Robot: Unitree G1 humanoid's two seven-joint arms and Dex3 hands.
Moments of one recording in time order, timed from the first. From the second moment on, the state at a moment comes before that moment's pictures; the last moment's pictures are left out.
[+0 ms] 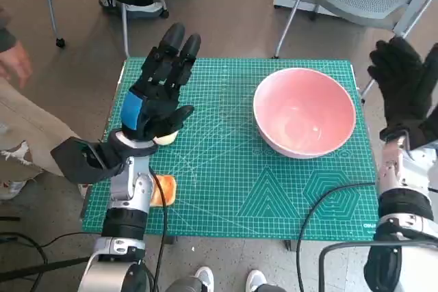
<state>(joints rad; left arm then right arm) -0.64 0.07 0.21 0.57 -0.42 -0.55 -0.70 -0.96 -0.39 -0.35 1.30 0.23 -0.42 0.26</state>
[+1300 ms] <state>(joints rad) -0.63 0.08 0.23 0.56 -0.42 -0.55 -0.69 -0.91 -0.35 -0.41 1.32 0.22 -0.32 0.23</state>
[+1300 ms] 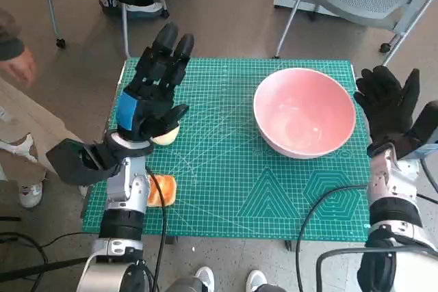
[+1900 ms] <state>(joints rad) -0.62 0.09 0.23 0.56 -0.41 -0.54 -0.68 -0.90 -0.32 -0.41 1.32 0.20 -0.33 0.23</state>
